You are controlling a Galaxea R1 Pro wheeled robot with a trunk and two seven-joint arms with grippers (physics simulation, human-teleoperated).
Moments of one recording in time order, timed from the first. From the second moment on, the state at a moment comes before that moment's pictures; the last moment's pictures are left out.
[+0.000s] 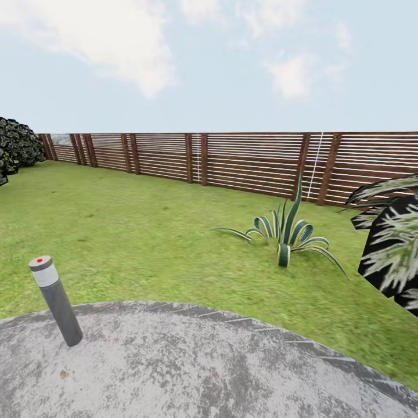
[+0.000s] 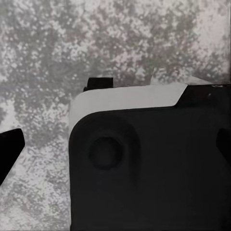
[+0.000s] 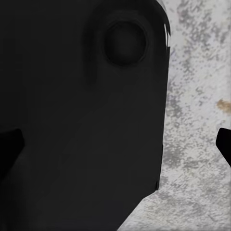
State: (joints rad) left arm -0.08 0.00 0.00 -0.08 0.00 -0.04 -0.01; right arm -0.01 0.00 -0.01 0.00 -0.01 0.00 0.00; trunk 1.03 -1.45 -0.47
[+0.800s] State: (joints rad) left arm -0.19 0.00 0.00 -0.22 0.00 -0.05 -0.01; right arm -0.01 -0.01 -0.01 -0.41 0.00 -0.08 0.00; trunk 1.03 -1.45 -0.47
